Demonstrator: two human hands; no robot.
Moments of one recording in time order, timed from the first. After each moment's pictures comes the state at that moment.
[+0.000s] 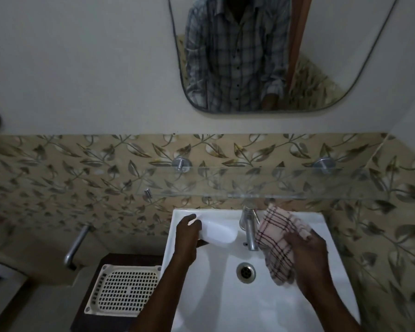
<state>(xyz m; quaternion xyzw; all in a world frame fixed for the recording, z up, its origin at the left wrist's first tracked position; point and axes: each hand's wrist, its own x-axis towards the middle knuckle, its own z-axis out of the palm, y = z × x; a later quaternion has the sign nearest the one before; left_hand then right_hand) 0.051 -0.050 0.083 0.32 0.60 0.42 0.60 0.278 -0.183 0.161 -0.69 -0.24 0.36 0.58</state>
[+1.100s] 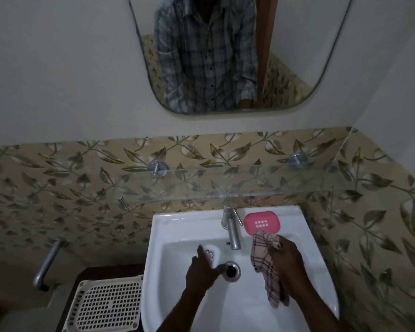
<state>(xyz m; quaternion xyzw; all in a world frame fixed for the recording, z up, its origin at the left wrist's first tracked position) 0.099 -0.111 0.029 0.63 0.64 0.03 0.44 0.305 -0.185 0.093 -0.79 -0.30 0.35 0.42</state>
